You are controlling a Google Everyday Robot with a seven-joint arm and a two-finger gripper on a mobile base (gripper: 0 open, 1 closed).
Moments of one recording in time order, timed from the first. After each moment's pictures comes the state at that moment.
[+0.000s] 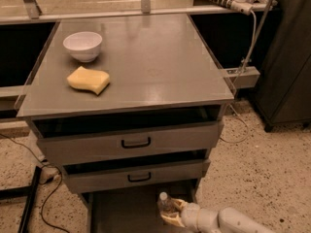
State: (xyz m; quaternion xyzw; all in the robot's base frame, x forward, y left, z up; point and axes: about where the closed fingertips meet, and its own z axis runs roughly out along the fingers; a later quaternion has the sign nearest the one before) arm 0.449 -0.065 0.321 -0.43 0.72 0.28 0.46
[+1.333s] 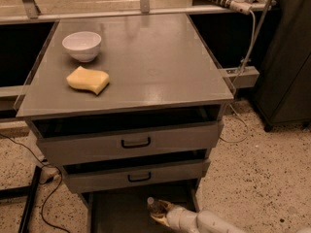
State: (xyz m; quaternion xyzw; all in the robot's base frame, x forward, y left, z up) arm 0.489 -0.024 0.203 -0.46 0.72 0.23 0.47
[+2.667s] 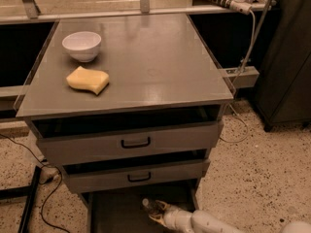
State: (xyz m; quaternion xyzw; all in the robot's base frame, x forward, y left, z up) arm 0.494 -0.018 0.173 -0.50 0.71 0.18 0.46
